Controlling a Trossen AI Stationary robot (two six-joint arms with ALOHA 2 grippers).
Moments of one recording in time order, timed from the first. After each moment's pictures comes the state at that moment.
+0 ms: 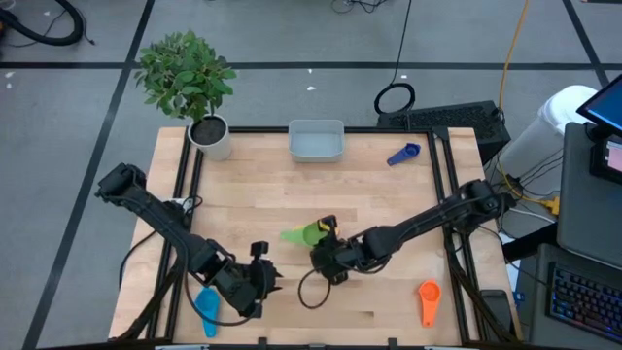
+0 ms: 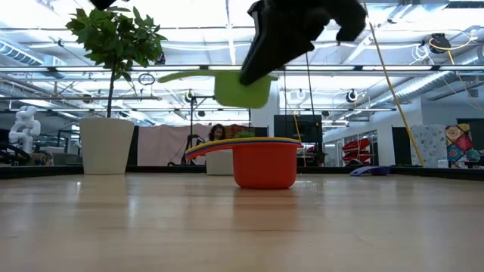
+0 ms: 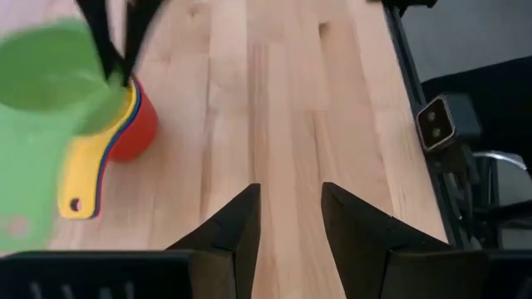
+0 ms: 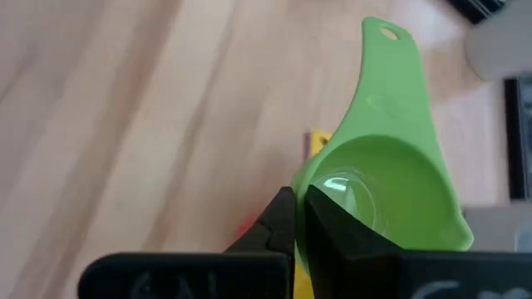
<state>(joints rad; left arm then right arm) -0.67 1.56 1.17 -0.49 -0.39 -0.48 0.36 1.84 1.39 -0.54 0.44 -0.11</state>
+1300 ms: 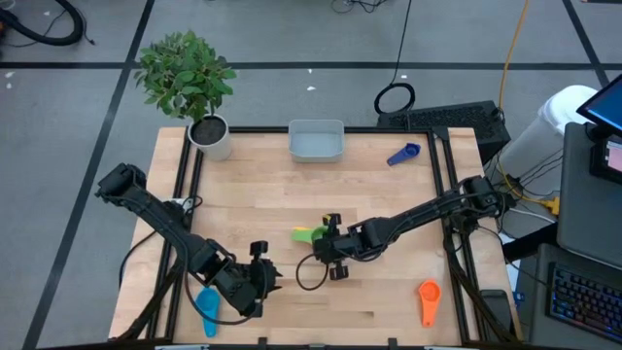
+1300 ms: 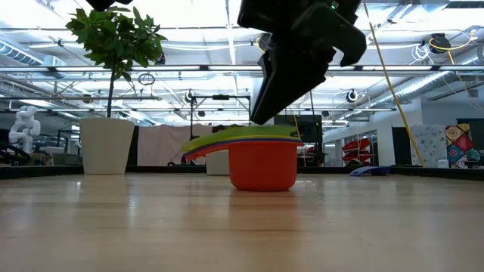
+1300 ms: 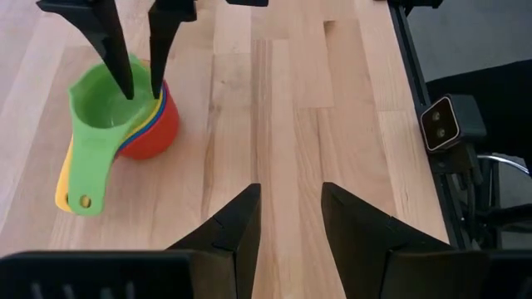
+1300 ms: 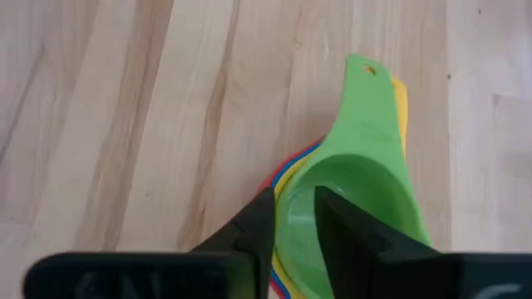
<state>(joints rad) -0.67 1.56 1.17 -0.50 -0.40 -0.50 0.30 1.83 1.27 -0.46 0.23 0.07</state>
